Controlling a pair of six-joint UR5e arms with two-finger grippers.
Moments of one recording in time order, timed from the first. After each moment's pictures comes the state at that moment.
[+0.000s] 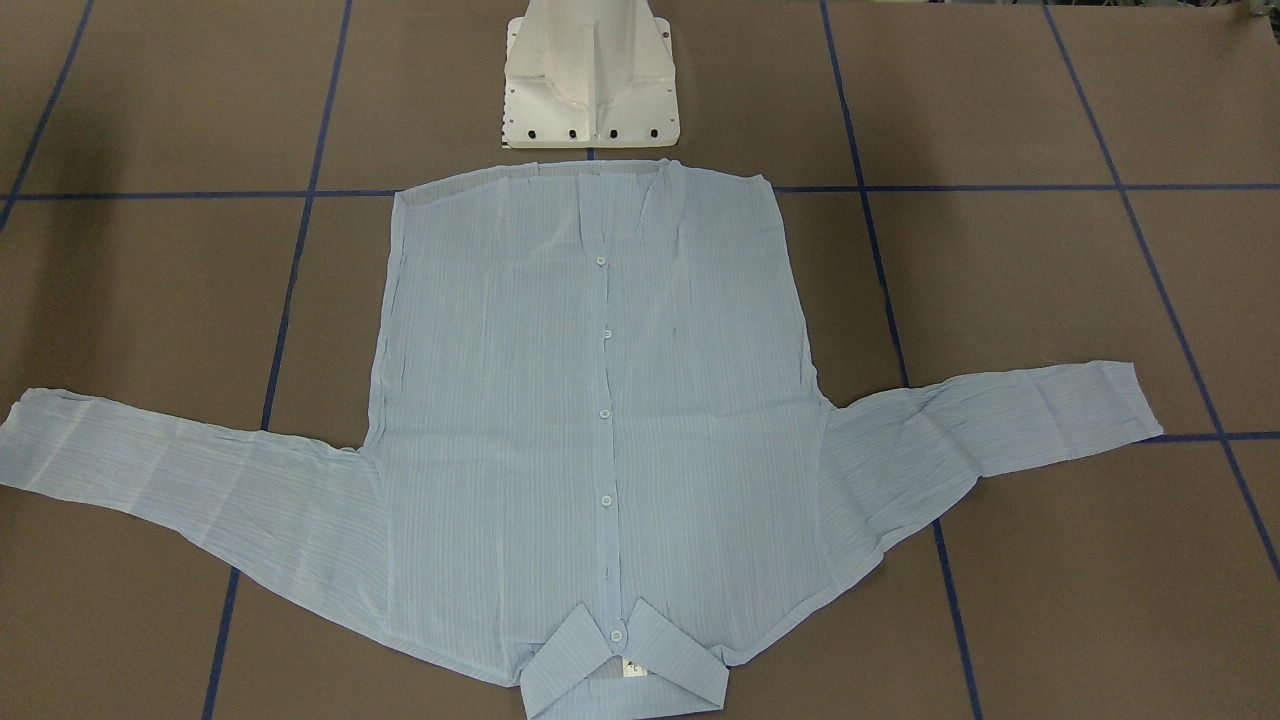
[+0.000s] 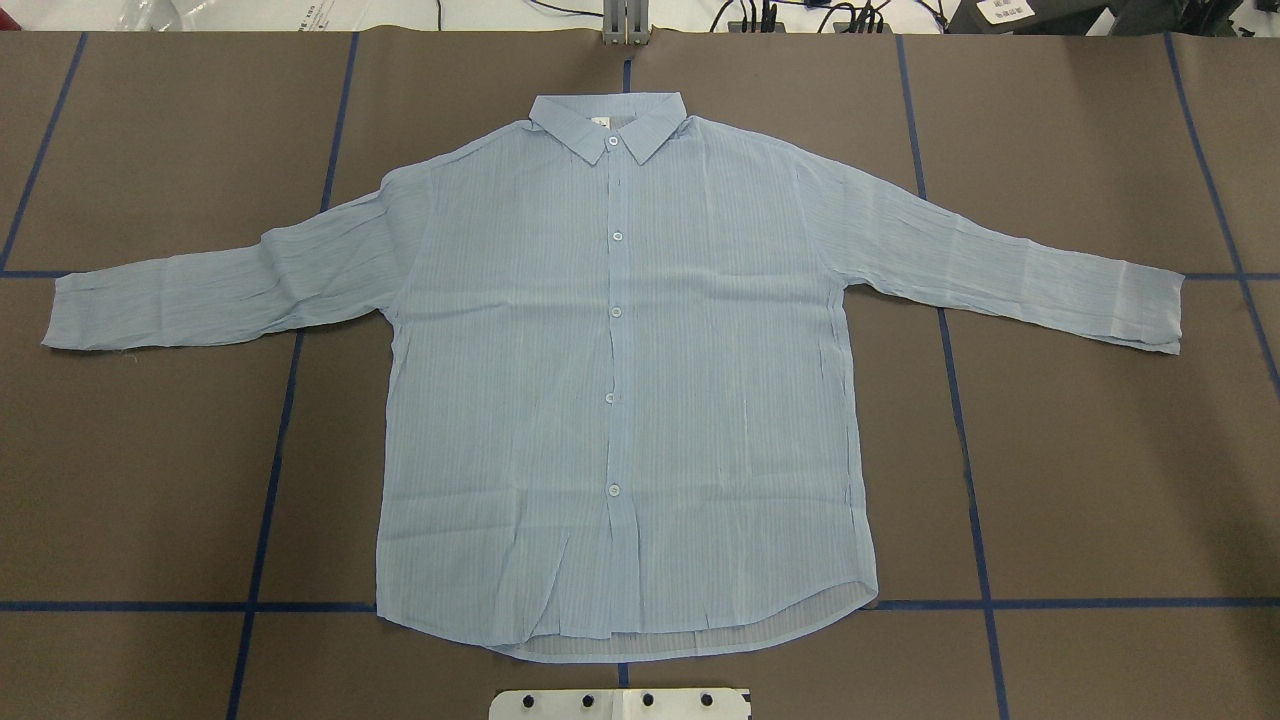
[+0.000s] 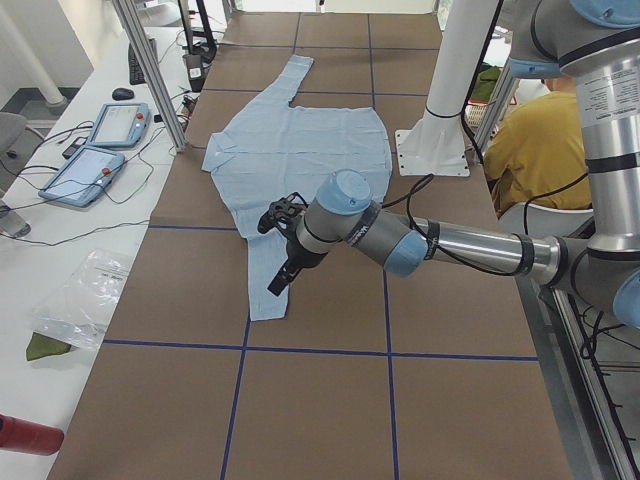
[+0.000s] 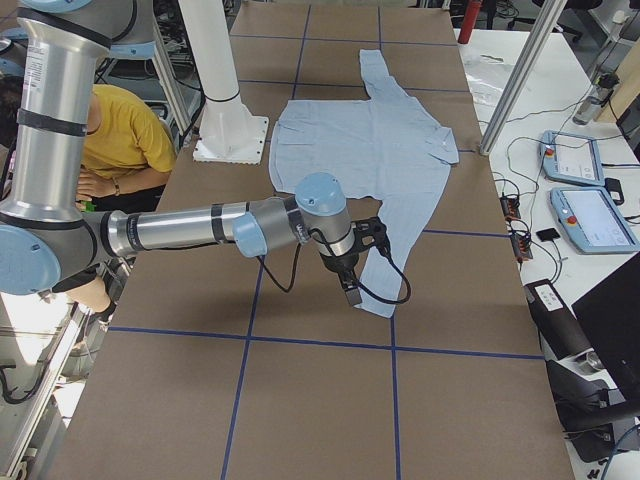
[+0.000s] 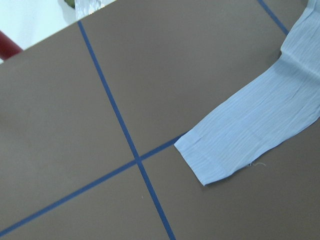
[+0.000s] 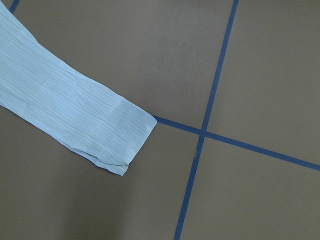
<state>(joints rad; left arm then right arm) -1.54 -1.36 -1.93 -2.09 -2.27 0.08 1.50 -1.78 1.92 -1.33 2.25 0.03</state>
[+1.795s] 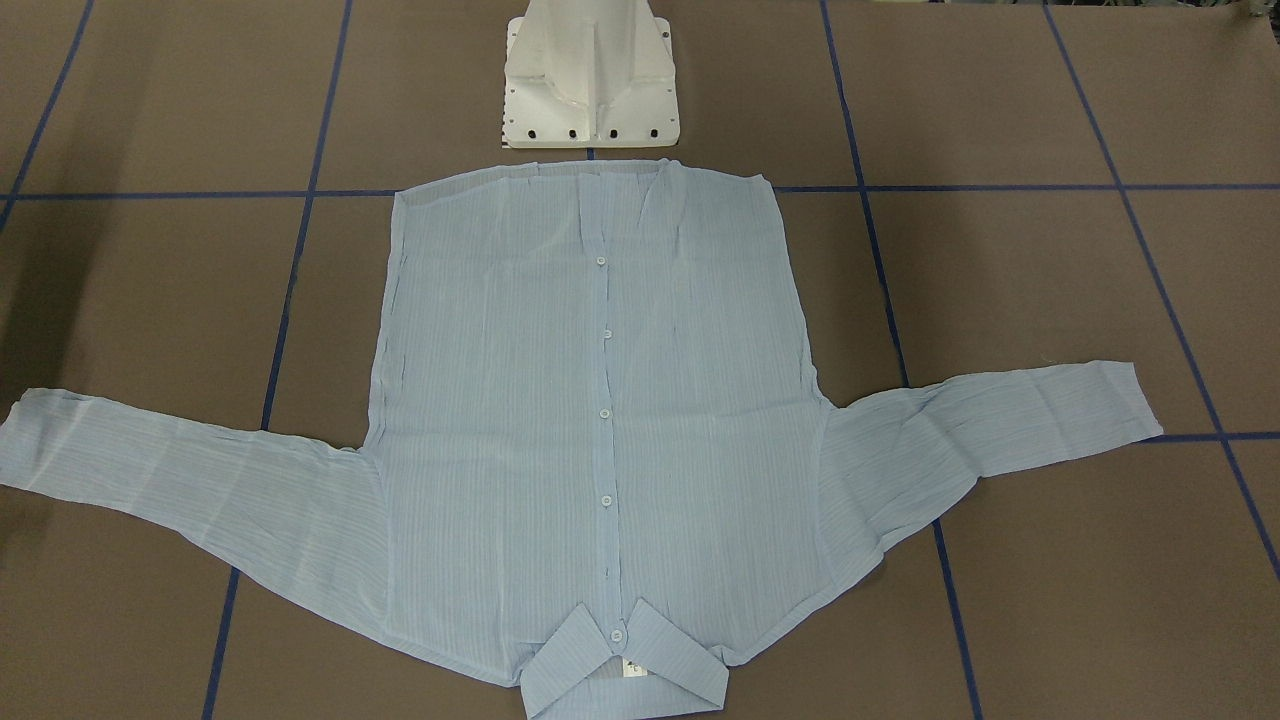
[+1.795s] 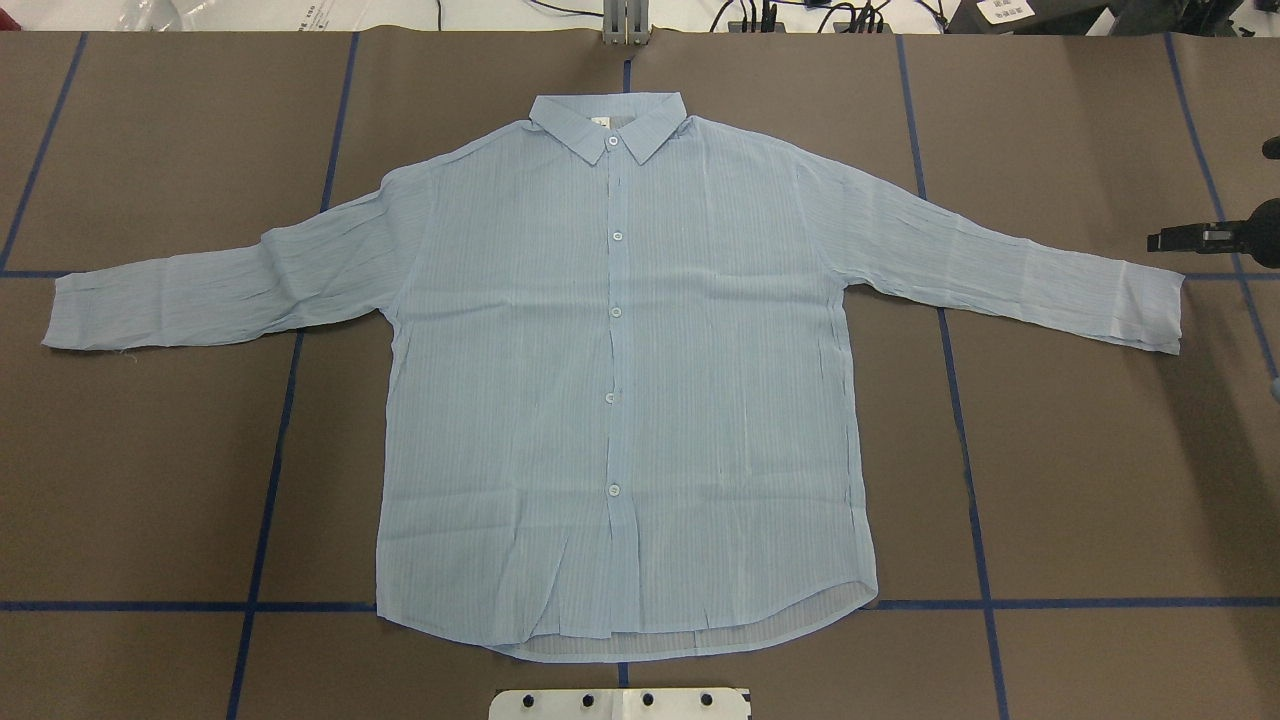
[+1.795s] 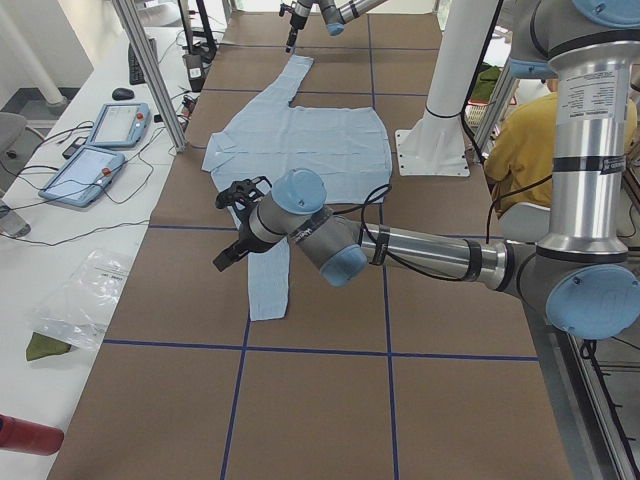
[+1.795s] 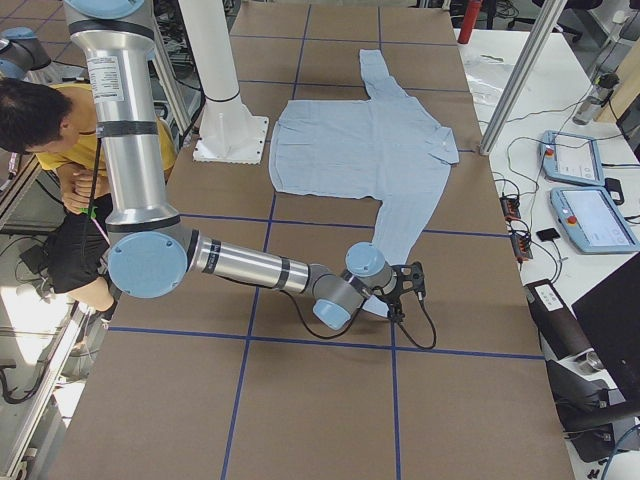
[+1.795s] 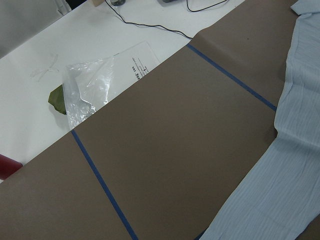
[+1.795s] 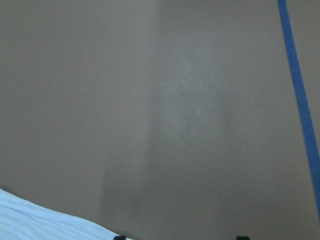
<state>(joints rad) -1.54 -1.53 -1.76 -2.28 -2.33 0.07 1.17 -1.47 1.15 -0.40 2.06 0.79</state>
